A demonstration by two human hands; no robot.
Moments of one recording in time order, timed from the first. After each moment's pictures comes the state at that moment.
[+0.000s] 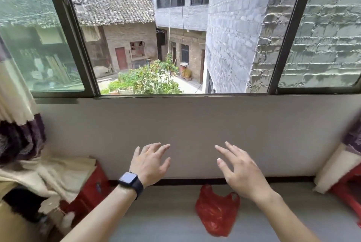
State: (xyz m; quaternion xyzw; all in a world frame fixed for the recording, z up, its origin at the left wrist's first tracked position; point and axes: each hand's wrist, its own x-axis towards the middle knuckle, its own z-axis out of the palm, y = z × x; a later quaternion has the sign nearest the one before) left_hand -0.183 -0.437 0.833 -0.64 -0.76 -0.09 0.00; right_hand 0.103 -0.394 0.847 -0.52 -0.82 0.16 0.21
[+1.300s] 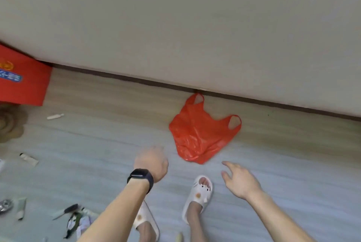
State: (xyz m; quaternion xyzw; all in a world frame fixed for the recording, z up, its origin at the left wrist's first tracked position) left_hand -0.051 -0.094 0.211 -0.42 -0.79 0.17 -0.42; right_hand 0.227 0.007 0.193 -0.51 -0.71 0.37 -0.31
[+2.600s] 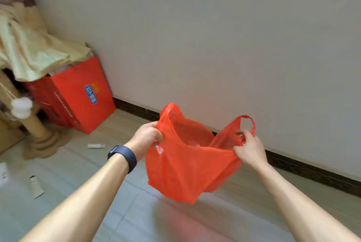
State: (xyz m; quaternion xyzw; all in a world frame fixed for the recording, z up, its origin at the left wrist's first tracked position) left_hand -0.271 -0.227 0.128 -0.23 -0.74 -0.51 -0.37; right_hand -0.038 -0.022 0.076 -0.51 -0.79 0.30 0.17
